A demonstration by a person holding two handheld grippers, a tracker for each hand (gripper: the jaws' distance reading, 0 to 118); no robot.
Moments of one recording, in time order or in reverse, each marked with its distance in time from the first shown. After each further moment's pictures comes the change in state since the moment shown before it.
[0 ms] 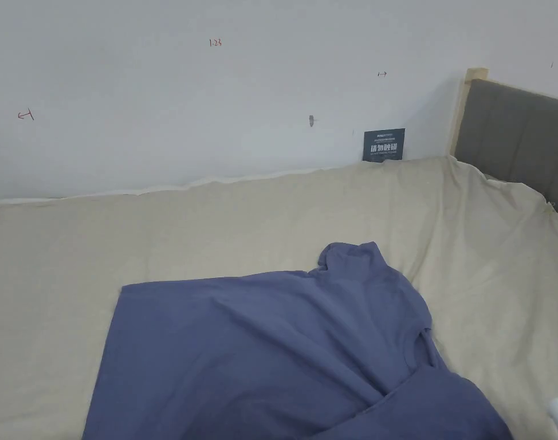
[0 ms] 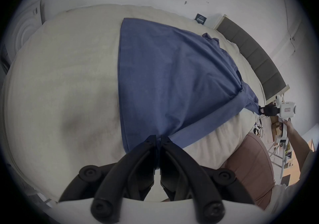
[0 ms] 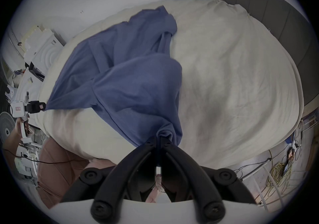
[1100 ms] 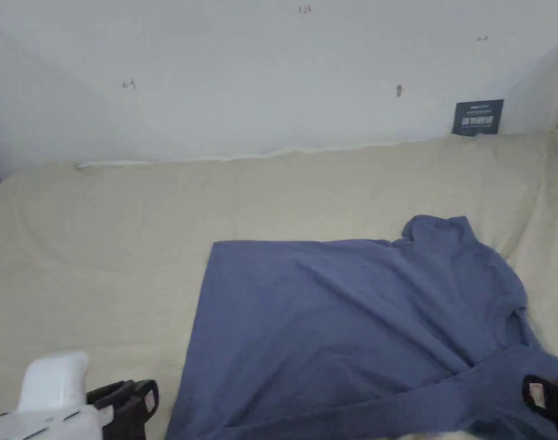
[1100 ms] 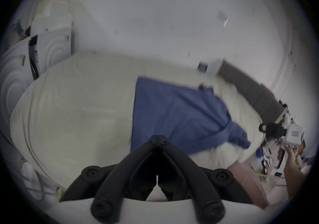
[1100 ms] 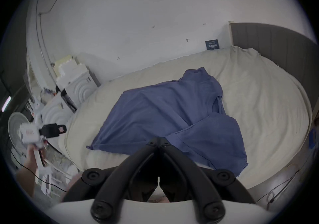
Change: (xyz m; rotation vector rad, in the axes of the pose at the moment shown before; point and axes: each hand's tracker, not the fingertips) left arm 0.059 -0.032 0.118 0.332 0.120 0.053; right arm -0.143 -0.020 0.087 0.495 0.204 0.031
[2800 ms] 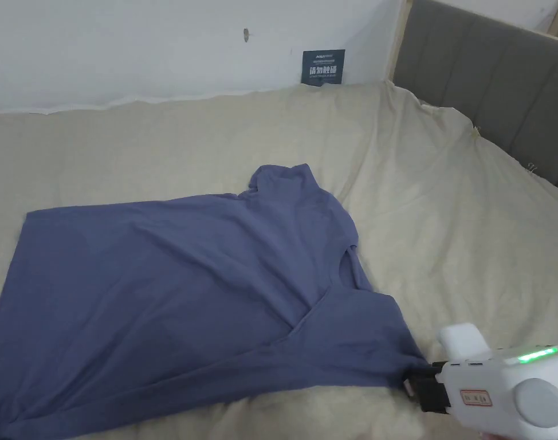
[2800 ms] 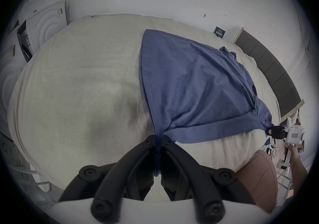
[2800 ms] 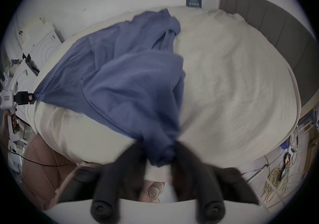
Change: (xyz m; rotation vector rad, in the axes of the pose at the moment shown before) left arm -0.004 -0.021 -0.094 -0.201 0.075 0.012; right arm 0.140 -0.053 -0.055 -0.361 -0.255 0.065
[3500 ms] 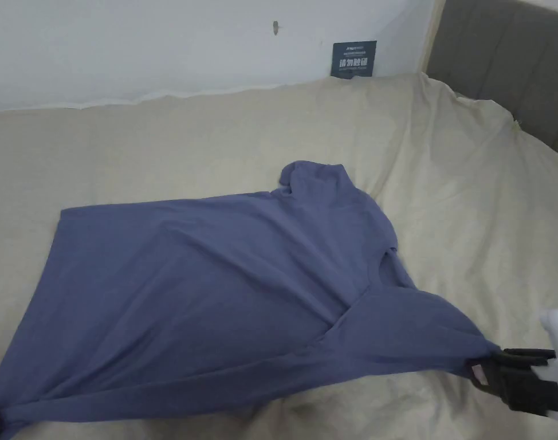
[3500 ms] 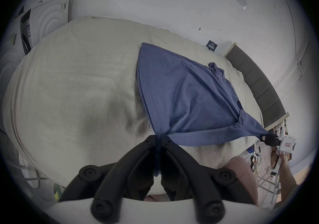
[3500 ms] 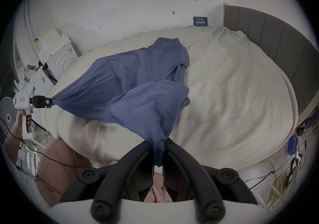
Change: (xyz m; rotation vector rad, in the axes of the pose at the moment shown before) left arm -0.009 0.023 0.051 0.034 -0.132 0.085; right arm 0.001 0.013 0.081 0.097 0.119 -0.015
